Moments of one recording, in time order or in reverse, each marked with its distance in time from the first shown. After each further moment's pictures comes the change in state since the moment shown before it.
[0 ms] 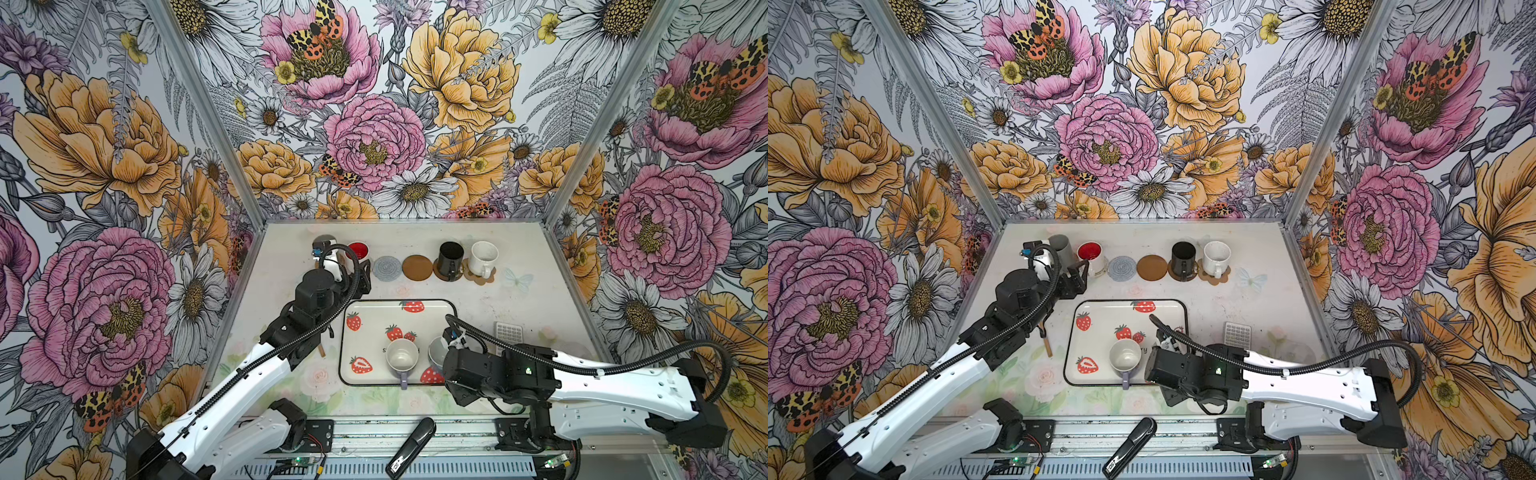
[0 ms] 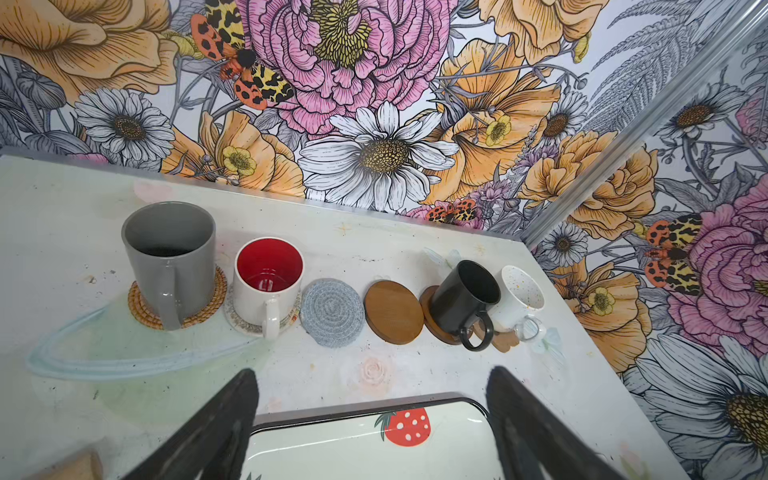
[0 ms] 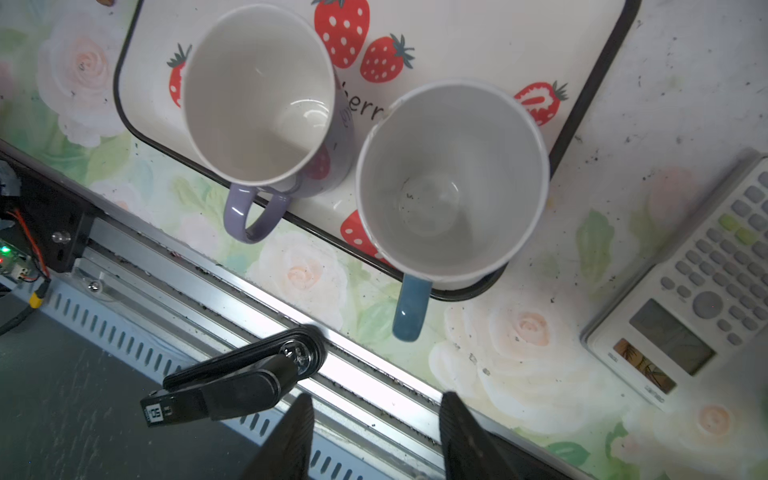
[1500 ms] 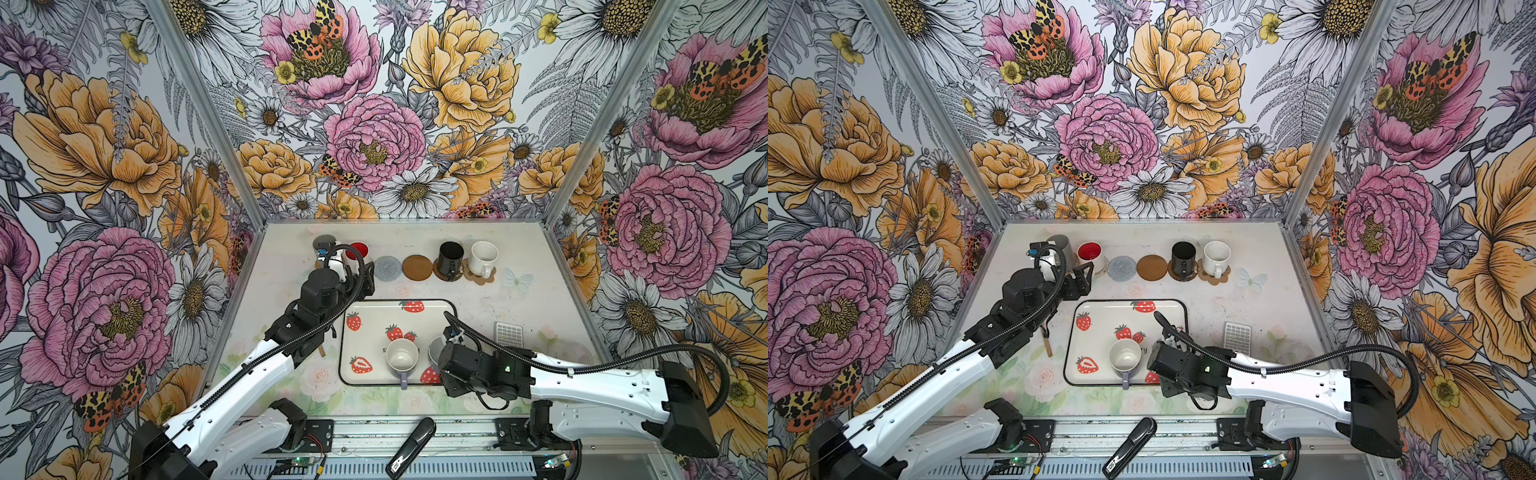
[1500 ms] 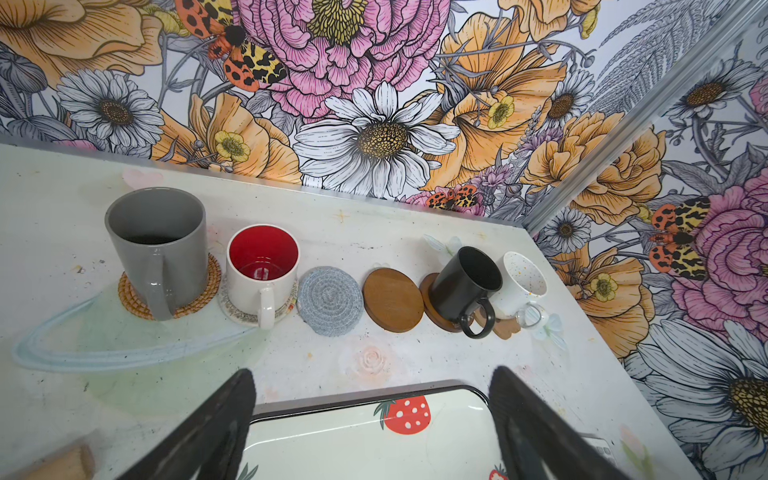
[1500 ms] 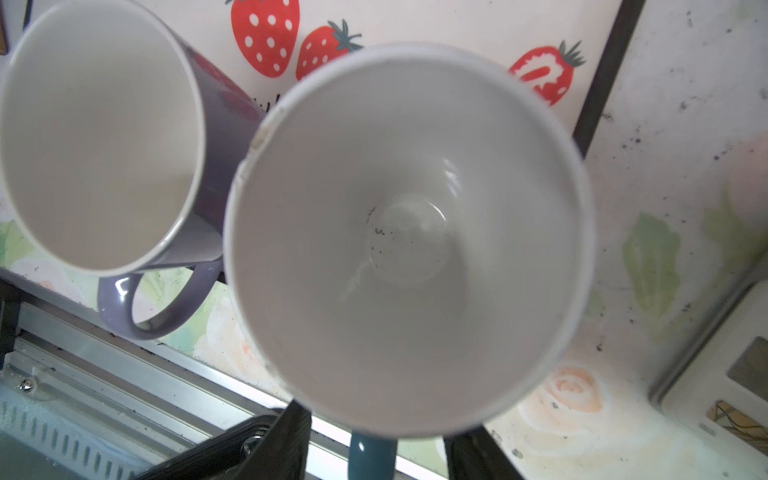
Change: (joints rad) left arm -0.013 0.038 0.000 -0.003 0.007 -0.003; right arm -0.139 0.035 -0.227 0.308 -0.040 -0.011
